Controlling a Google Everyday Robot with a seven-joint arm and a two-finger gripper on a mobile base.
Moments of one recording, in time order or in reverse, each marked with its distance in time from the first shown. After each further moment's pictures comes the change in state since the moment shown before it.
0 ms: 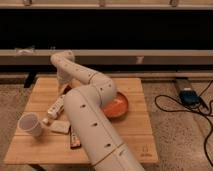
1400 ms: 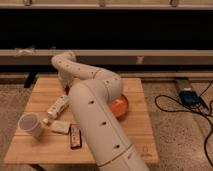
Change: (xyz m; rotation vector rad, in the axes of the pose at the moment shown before) arm 0.014 -0.018 -0.027 0.022 -0.080 0.029
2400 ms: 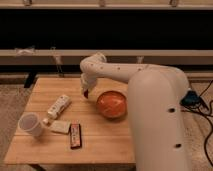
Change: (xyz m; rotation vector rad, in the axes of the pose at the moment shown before) arm 0.109 -0.101 -0.086 -0.080 -0.118 0.061
